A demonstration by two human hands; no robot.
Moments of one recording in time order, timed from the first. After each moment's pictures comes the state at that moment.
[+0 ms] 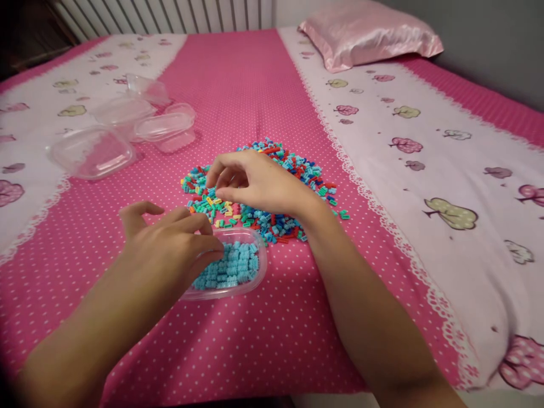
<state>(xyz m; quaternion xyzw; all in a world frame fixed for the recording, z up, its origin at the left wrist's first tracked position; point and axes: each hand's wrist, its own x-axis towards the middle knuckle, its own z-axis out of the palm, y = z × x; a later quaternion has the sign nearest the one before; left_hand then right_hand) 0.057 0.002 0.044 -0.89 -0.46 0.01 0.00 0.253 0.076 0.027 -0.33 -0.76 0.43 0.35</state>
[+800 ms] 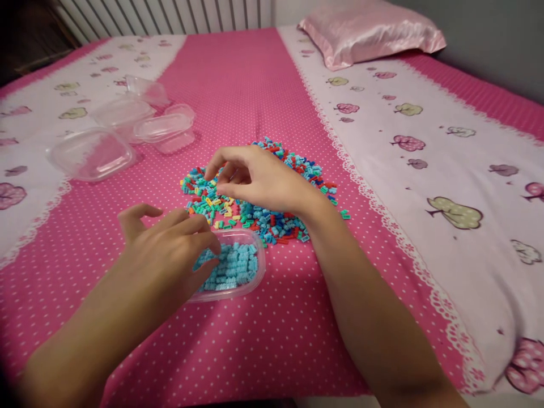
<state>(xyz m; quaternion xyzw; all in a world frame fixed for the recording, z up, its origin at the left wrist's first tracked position) 0.055 -0.002 0.040 -0.90 -0.44 0.01 0.04 0.256 0.073 0.032 -0.34 -0.75 0.44 0.36</state>
